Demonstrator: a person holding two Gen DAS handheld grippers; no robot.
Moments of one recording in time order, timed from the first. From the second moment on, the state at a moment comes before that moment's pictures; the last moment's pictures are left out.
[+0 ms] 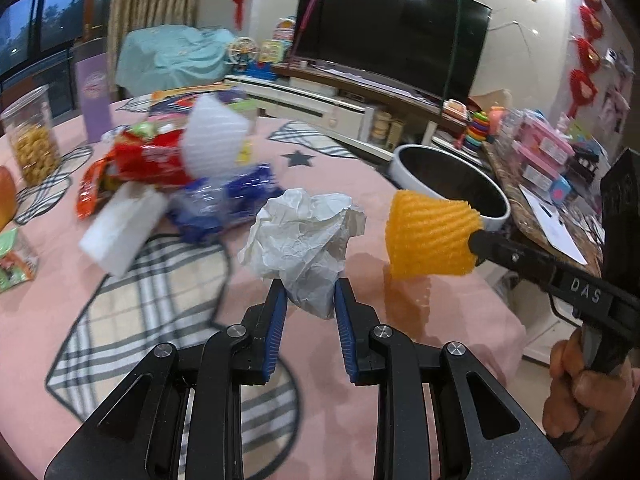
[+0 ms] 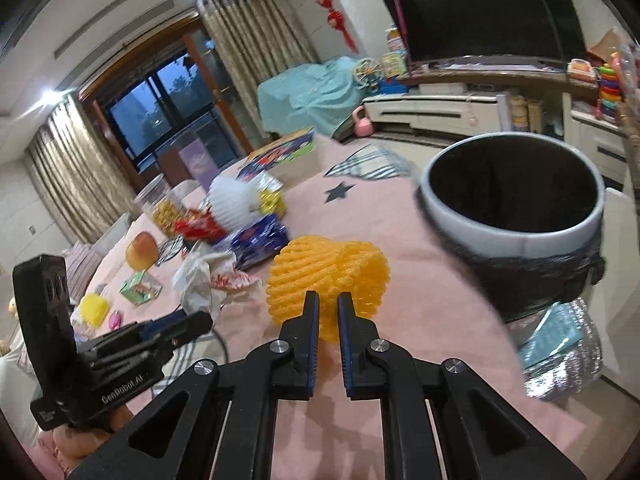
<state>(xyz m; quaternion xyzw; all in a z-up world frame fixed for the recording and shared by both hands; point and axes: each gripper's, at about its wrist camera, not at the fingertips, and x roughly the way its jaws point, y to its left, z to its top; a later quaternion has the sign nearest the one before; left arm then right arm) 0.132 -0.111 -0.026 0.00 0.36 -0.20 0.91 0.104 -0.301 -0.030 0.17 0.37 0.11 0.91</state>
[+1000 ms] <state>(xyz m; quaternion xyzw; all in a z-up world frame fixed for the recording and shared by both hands) 0.180 -0.268 0.004 0.08 0.35 -0.29 0.89 0.140 -0.433 -0.008 0.19 0.32 0.00 0.93</state>
